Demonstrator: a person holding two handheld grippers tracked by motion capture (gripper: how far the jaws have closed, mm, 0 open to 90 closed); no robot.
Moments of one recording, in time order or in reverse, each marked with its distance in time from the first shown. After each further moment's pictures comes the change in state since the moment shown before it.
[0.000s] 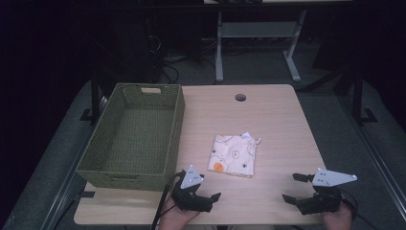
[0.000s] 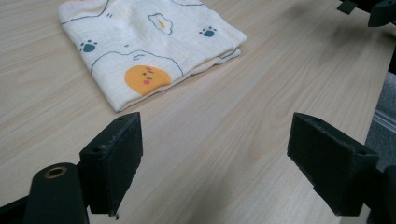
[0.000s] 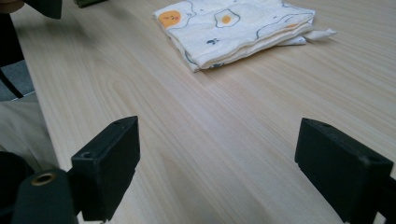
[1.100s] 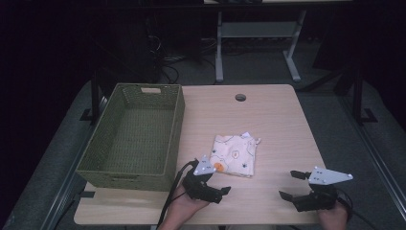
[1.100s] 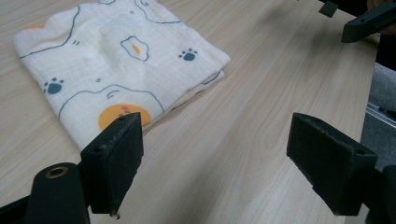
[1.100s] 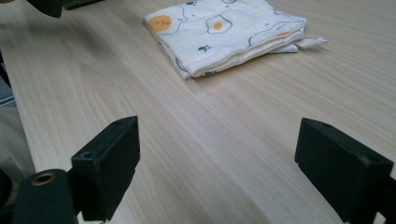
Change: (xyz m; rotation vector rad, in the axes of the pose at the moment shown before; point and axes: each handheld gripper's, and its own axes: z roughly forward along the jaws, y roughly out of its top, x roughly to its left) left arm 0.001 0.037 0.023 0.046 -0.084 0.044; right arm 0.001 0.004 0.008 -0.014 -0.030 -0.016
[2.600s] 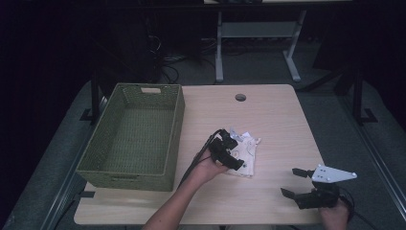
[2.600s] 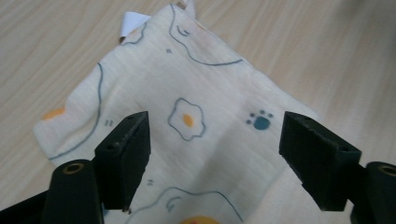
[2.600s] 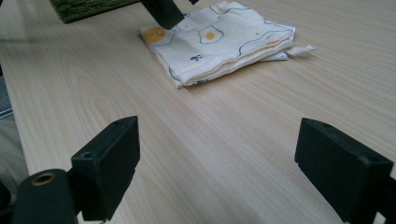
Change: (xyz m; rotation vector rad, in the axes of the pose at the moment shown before) left arm 0.042 0.084 0.080 0.263 0.081 0.111; right arm -0.007 0.000 -0.003 -0.036 -0.004 0.014
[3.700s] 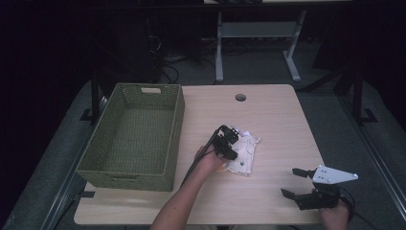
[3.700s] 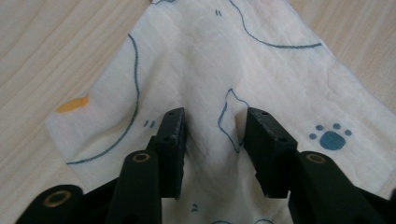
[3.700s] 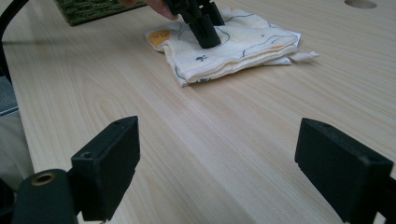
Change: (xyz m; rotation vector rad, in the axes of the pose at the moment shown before) left arm 0.021 0.006 0.034 0.131 0.066 -0.057; right arm 0.002 0.001 -0.002 -0.014 0.005 -0.014
